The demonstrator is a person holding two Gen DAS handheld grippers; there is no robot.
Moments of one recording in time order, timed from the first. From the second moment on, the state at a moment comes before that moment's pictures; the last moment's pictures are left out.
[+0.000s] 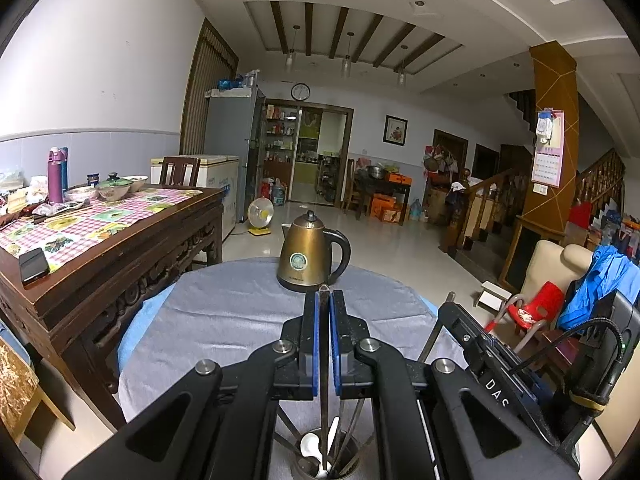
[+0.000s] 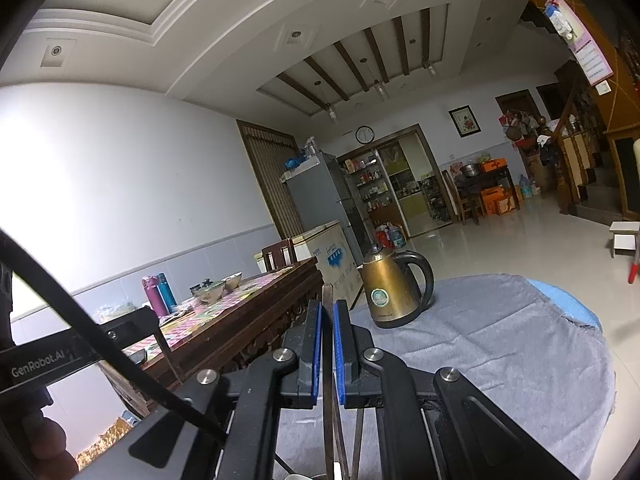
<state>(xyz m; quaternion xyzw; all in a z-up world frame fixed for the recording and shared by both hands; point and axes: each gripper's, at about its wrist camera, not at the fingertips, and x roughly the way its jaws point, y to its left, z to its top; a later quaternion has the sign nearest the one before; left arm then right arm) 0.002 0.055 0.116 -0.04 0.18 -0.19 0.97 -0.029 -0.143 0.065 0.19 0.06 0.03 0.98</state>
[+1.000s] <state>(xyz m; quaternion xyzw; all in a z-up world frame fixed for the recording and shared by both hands) 0.014 0.057 0.099 -0.05 0.21 -0.19 0.96 -0.018 -0.137 0.059 0.18 0.07 0.05 0.98</state>
